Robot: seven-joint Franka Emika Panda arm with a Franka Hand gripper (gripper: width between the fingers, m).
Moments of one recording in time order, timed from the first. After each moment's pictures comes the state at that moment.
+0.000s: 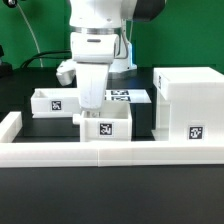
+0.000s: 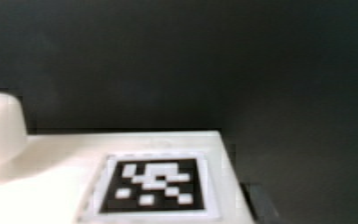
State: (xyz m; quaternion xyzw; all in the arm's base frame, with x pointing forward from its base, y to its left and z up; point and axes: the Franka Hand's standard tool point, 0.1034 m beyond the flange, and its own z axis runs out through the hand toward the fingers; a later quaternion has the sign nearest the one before) arm 0.514 -0.051 0.019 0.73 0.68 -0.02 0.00
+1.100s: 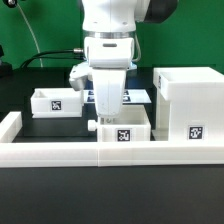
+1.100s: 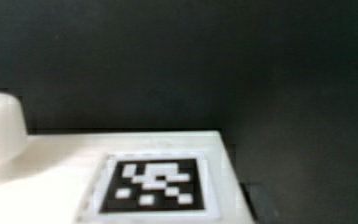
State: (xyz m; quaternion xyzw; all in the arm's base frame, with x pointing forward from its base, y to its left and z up) arm 0.530 -0.029 0.017 0.72 0.69 -0.02 0.00
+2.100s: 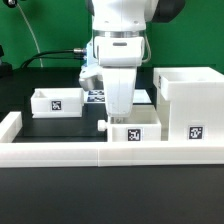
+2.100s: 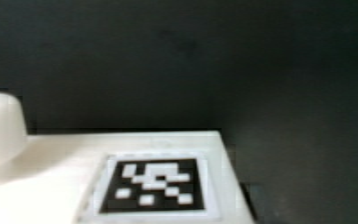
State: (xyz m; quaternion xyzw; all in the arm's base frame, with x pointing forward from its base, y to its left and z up) arm 0.537 -0.016 0.017 0.73 0.69 0.00 0.01
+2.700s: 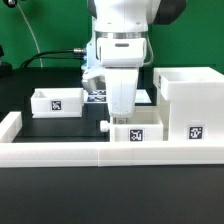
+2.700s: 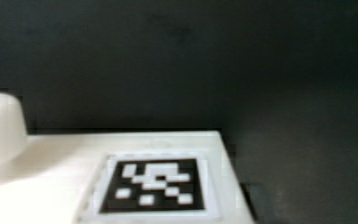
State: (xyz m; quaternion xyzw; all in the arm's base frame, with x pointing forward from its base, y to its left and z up) arm 0.533 -0.009 0.014 0.73 0.68 0.00 0.00
